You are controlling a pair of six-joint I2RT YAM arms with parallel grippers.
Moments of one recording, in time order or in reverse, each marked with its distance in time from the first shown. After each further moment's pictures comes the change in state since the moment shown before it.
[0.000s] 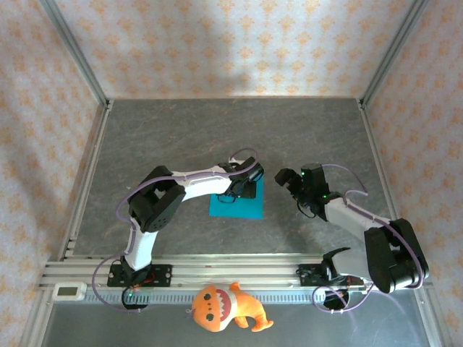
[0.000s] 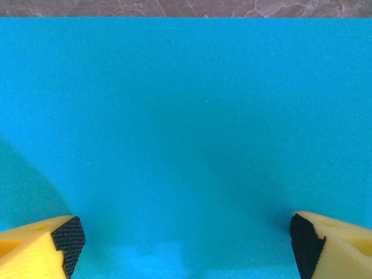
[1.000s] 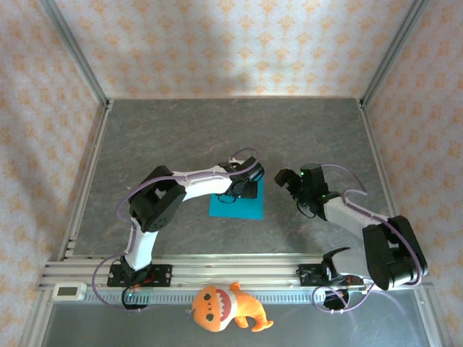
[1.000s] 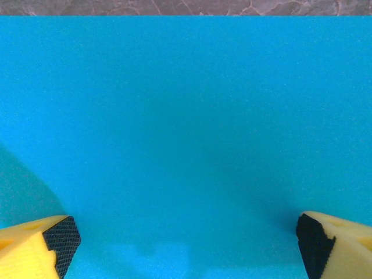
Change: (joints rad) left arm 0.000 0.006 0.005 -0.005 0.004 0.001; right arm 0.000 0.021 0.000 0.007 0.000 -0.009
